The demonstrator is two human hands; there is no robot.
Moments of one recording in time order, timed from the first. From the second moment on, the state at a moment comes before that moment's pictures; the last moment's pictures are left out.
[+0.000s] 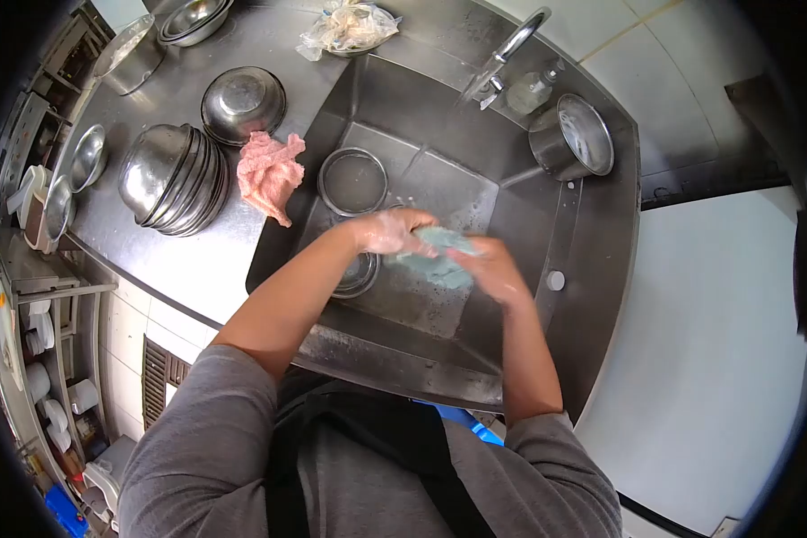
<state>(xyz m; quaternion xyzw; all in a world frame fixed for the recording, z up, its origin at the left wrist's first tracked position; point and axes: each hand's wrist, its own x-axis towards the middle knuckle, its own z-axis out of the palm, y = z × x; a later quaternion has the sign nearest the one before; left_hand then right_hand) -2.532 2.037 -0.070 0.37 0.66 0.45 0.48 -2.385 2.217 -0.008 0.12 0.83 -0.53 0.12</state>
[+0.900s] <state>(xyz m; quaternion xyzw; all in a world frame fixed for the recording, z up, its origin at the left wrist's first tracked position) -2.508 2.086 -0.050 0.03 0.54 0.68 0.49 -2.396 2.229 -0.080 0.28 0.82 -0.48 -0.11</state>
